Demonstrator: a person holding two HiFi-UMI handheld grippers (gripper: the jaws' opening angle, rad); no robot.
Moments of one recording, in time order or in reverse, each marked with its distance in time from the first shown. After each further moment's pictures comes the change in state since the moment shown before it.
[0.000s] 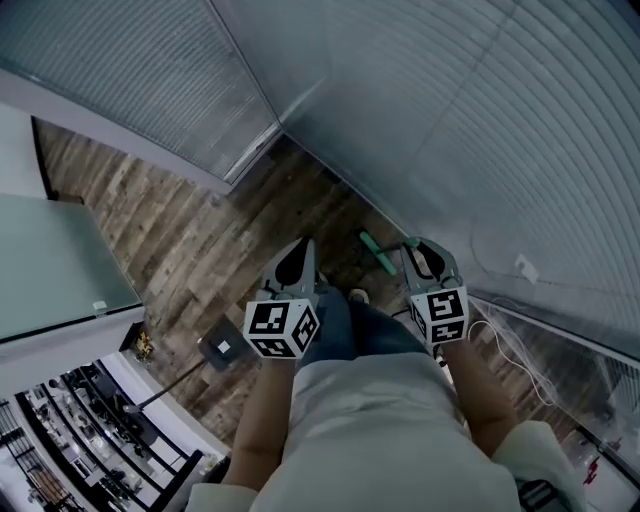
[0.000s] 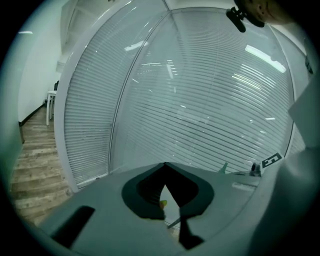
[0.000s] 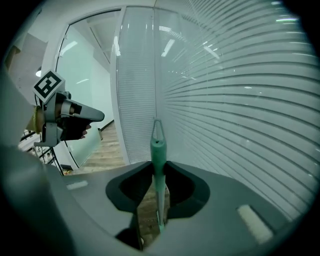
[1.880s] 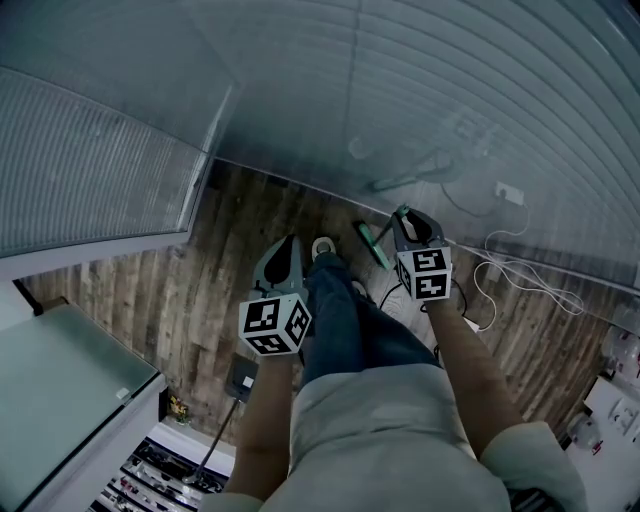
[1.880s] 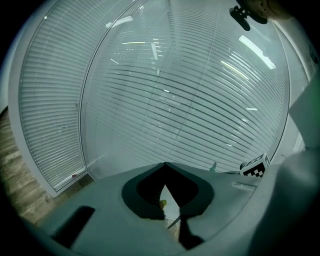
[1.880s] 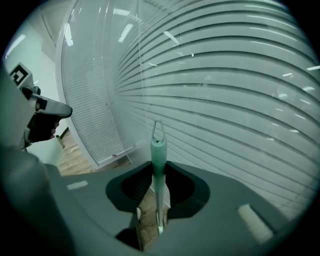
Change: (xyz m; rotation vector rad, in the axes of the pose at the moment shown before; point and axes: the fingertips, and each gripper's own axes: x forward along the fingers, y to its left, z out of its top) left arm 0.134 -0.021 -0.043 0.076 0.193 -0.223; right arm 0.050 -0.123 -0.094 0.292 0.141 -0.374
